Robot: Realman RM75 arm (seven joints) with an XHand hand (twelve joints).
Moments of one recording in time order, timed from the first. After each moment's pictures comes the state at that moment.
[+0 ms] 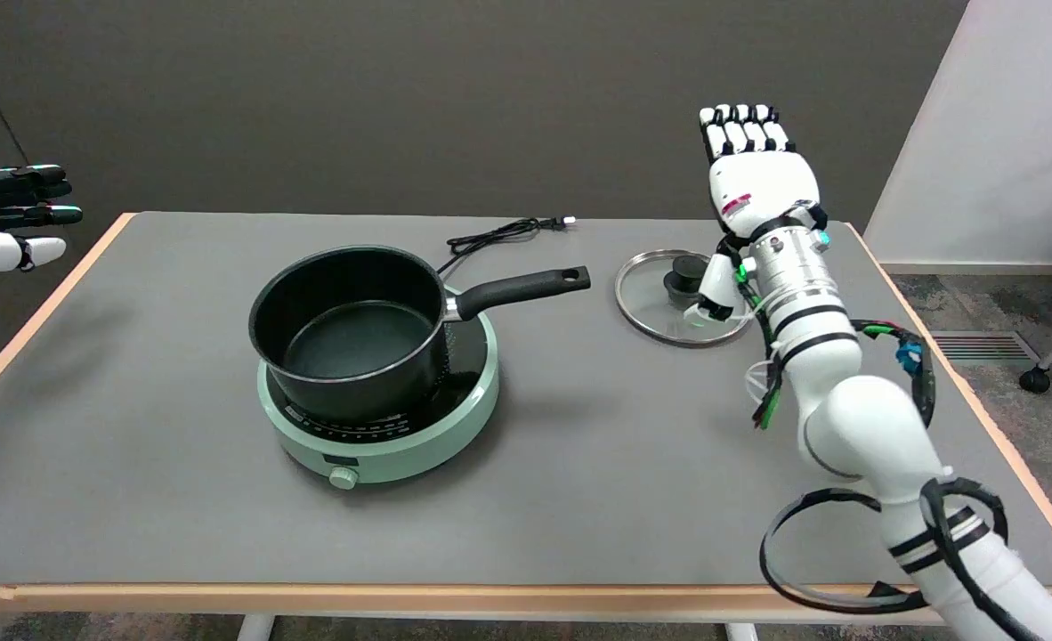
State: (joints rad) arm 0.08 -1.22 -1.62 1.70 1.72 0.39 -1.57
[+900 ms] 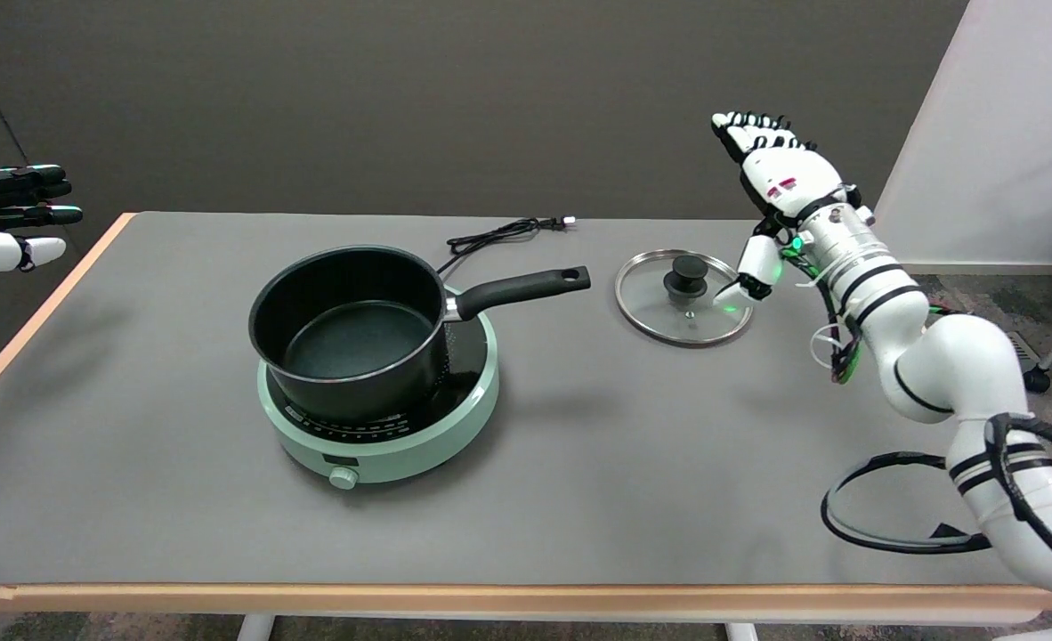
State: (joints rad) arm 0.17 -1.09 -1.37 1.43 2.05 -0.08 -1.52
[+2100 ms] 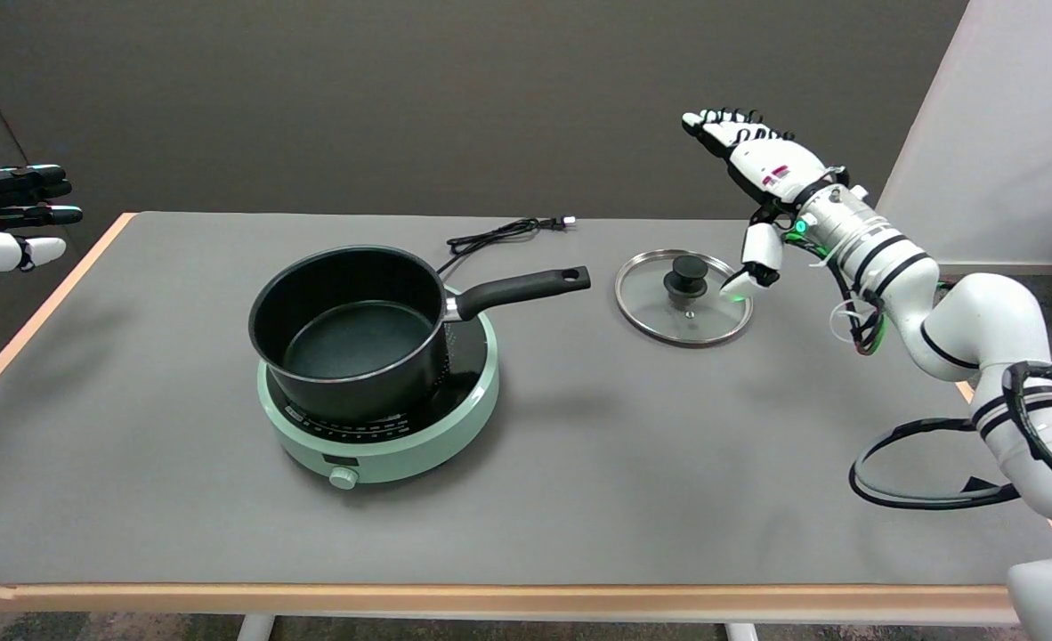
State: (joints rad) arm 0.31 -0.96 -1.43 1.19 2.19 -0.34 -1.51
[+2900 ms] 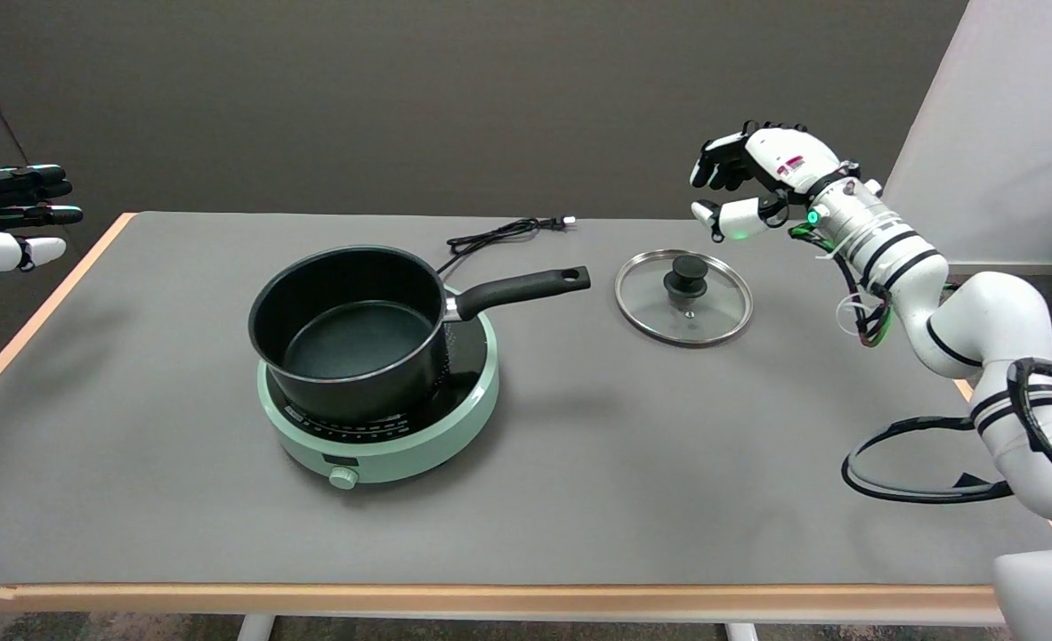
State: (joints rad) arm 0.33 -0.98 -1.36 1.16 2.19 -0.36 -1.52
